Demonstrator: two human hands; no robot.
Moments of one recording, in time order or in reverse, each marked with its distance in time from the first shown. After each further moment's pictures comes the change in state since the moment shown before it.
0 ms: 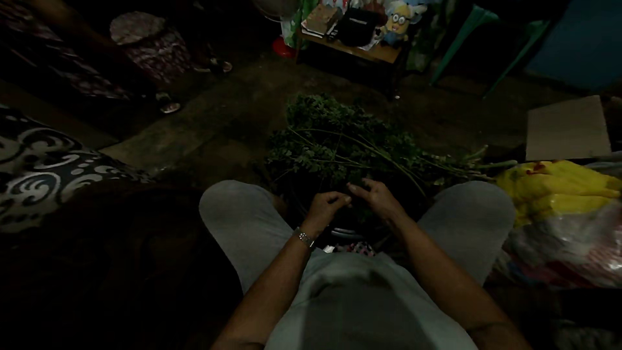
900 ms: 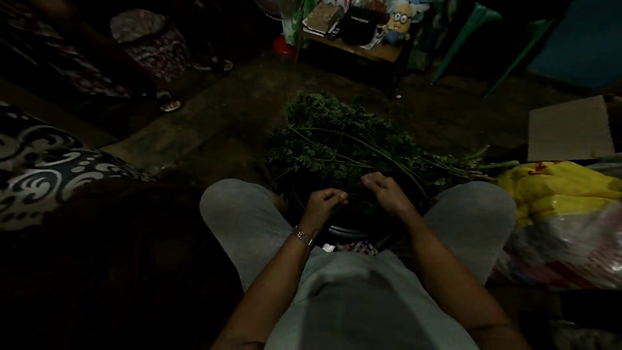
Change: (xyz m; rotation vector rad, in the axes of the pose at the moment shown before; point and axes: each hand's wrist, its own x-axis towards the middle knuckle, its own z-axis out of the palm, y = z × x) left_hand 0.001 -0.004 -0.004 -0.136 0.068 -0.003; right_hand -0.003 -0.011 -0.017 -0.284 0.037 -0.030
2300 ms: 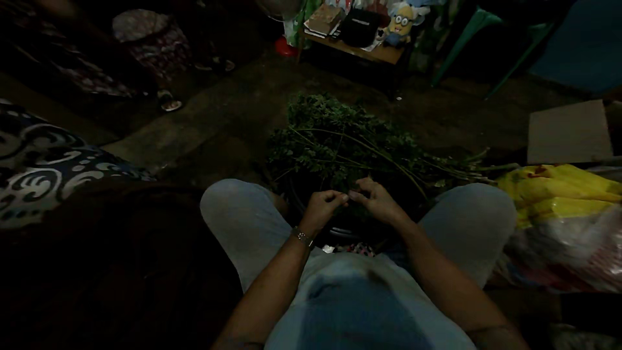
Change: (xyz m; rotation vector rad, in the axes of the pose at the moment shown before) left_hand 0.000 0.005 0.000 0.148 -0.023 -0.016; right_hand 0.006 0.015 0.017 -0.050 -0.117 -0.115
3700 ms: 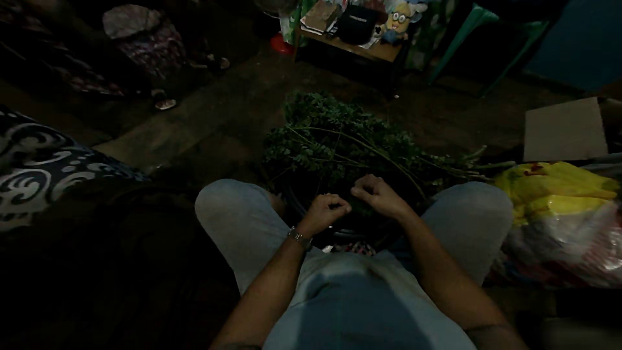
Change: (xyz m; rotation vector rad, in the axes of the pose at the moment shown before) left_hand 0.001 -0.008 -0.007 0.299 -0.226 0.232; right_hand 0.002 0.004 -0.017 -0.118 -0.023 0.018
